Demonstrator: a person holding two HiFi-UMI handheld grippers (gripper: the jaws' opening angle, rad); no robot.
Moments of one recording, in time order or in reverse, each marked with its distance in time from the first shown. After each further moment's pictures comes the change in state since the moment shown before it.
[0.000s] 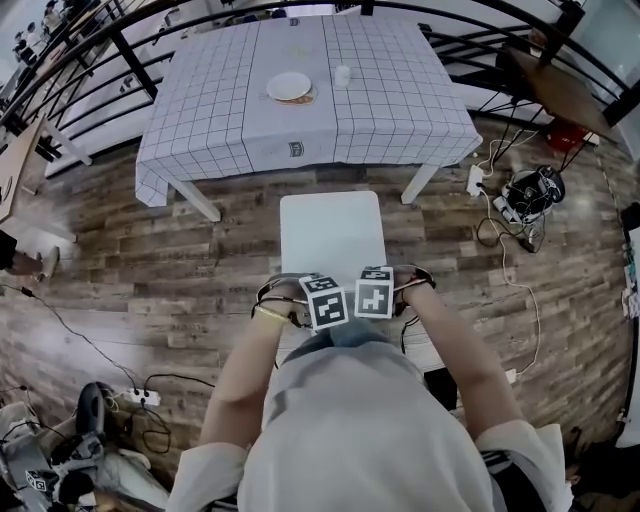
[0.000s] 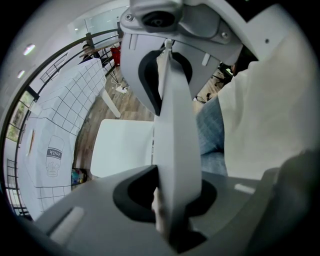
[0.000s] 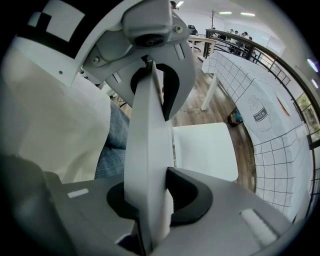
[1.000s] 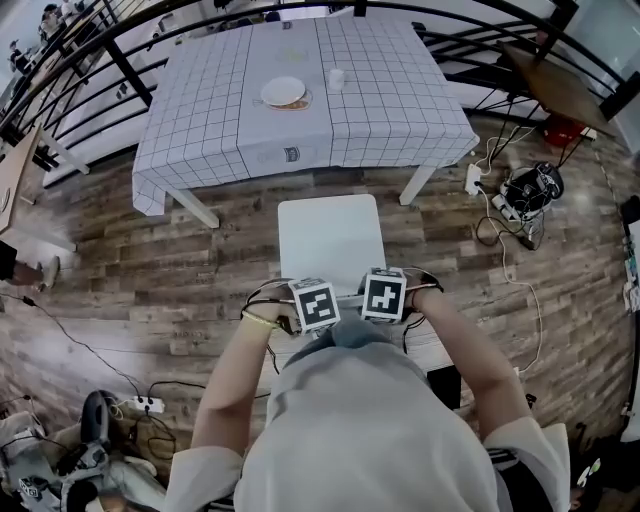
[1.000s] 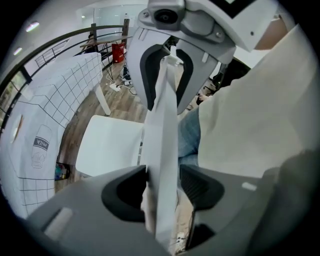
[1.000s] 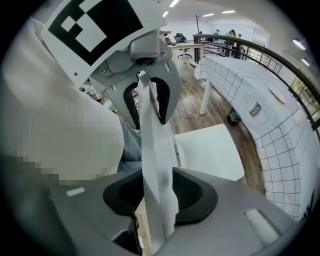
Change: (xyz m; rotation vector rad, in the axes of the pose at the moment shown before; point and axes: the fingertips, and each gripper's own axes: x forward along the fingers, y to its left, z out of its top) left arm -0.031 -0.016 -0.007 -0.061 -0.018 -0.171; right arm -0.034 0.004 0.008 0.111 -0.109 0.059
